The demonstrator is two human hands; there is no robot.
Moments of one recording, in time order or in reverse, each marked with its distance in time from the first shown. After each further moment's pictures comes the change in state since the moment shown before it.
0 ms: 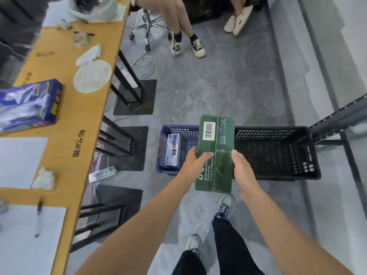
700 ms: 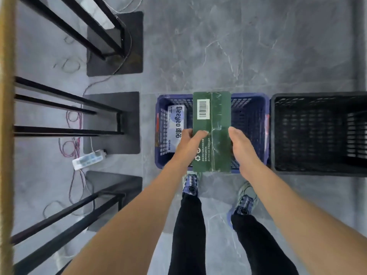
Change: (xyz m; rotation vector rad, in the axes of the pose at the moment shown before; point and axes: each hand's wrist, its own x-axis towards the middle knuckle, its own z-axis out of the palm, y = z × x) left_hand 0.285 -0.089 -0.092 0.047 0.044 -0.311; right_hand 0.299 0.062 0.126 -0.171 -0.018 0.186
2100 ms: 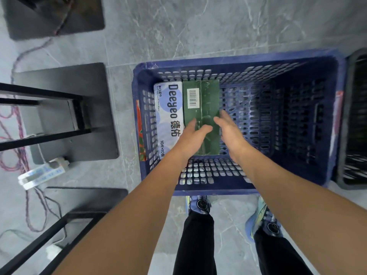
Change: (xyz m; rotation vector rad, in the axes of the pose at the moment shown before) left_hand 0.246 -0.092 -0.025 0.151 -0.165 -0.076; right_hand 0.247 0.105 0.122 0.112 -0.063 0.064
